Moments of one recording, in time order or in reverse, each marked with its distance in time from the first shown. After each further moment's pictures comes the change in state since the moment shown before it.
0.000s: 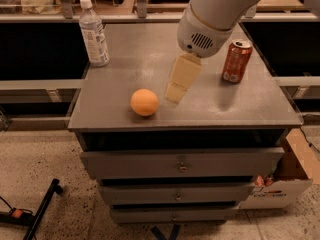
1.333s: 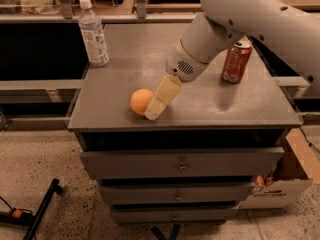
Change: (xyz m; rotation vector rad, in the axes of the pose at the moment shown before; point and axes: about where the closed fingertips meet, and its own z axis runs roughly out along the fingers) arm -0.017 0.002 0.098 -0.234 -0.191 0.101
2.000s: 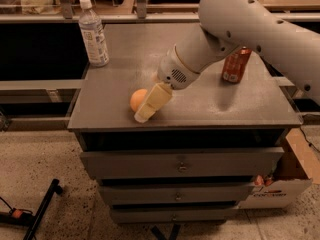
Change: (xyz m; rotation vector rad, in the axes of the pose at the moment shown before) arm -0.017 0.014 0.022 -0.053 -0.115 -0.054
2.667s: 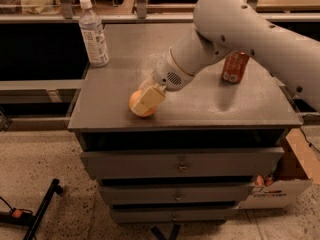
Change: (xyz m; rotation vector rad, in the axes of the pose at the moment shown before) arm -0.007 -0.003 0.015 -0.009 -0.027 -0.039
